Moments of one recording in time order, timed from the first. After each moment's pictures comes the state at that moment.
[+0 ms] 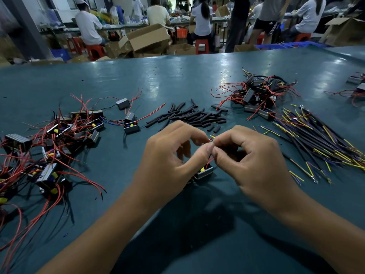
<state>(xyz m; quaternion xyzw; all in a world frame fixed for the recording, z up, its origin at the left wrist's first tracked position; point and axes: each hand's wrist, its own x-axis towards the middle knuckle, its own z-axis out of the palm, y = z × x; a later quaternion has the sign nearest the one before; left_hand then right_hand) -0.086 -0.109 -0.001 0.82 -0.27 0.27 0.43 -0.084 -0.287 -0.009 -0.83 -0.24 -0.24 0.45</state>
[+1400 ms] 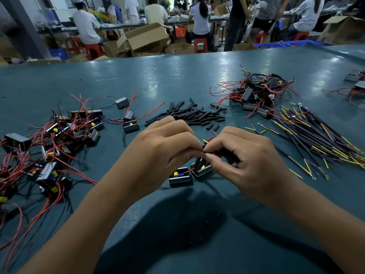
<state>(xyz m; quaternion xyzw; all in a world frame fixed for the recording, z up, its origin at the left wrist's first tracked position) -0.080 -0.084 0.017 0.85 -0.40 0.27 0.20 -0.079 -0.293 -0.009 -0.83 -0.36 -0.27 0.31</state>
